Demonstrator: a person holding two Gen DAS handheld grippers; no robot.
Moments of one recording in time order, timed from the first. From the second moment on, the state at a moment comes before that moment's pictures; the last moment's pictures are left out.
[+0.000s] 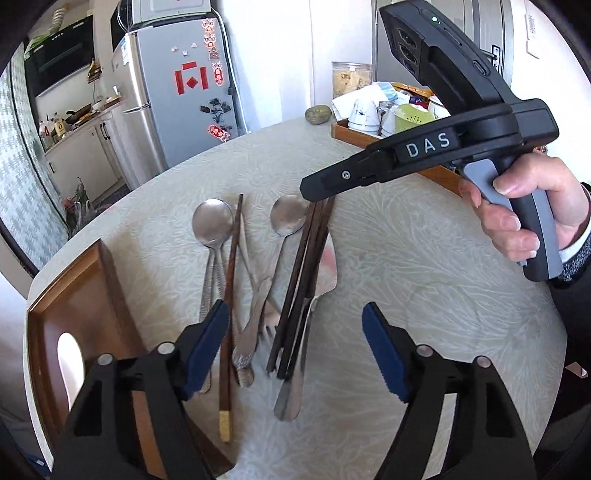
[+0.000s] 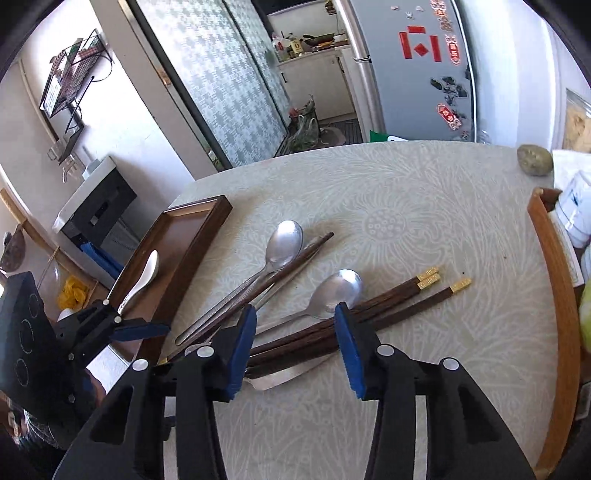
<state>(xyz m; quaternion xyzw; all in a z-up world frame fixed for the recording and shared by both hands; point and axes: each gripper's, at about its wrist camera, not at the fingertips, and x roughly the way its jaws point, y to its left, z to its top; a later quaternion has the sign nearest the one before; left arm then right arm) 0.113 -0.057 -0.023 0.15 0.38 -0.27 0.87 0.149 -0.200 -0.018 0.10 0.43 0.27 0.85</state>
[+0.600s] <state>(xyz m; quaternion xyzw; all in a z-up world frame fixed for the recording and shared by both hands) 0.158 -0.075 -0.048 0.13 0.43 -0.27 0.85 0.156 -0.220 -0.033 0.14 0.44 0.26 0.85</state>
